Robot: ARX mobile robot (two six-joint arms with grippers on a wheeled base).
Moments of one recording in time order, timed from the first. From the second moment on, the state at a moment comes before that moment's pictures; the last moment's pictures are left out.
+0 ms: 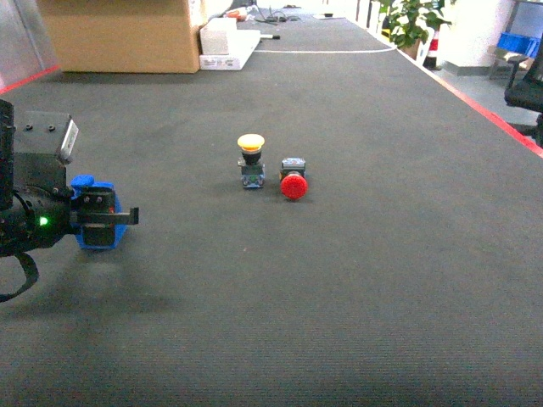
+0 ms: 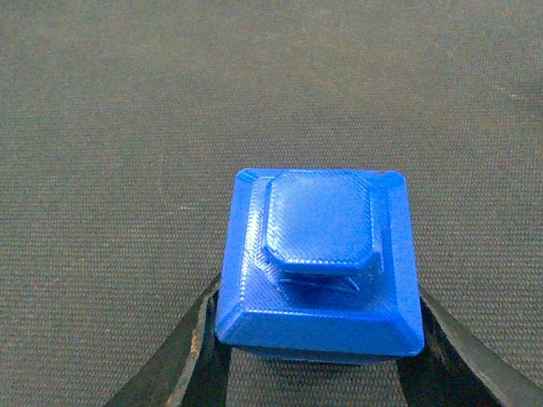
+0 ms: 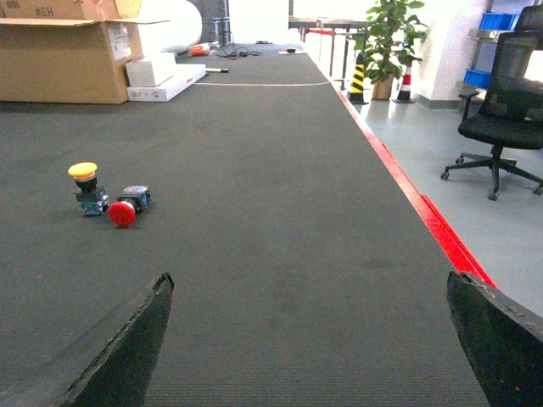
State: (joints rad) left arm -0.07 2.01 0.86 0.63 -0.16 0.01; right arm 0.00 0.01 0.01 -0.01 0.00 0.00
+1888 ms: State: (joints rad) left arm -0.02 0.49 0.34 0.01 -0.12 -0.02; right arm 0.00 0.01 0.01 -0.01 0.00 0.00
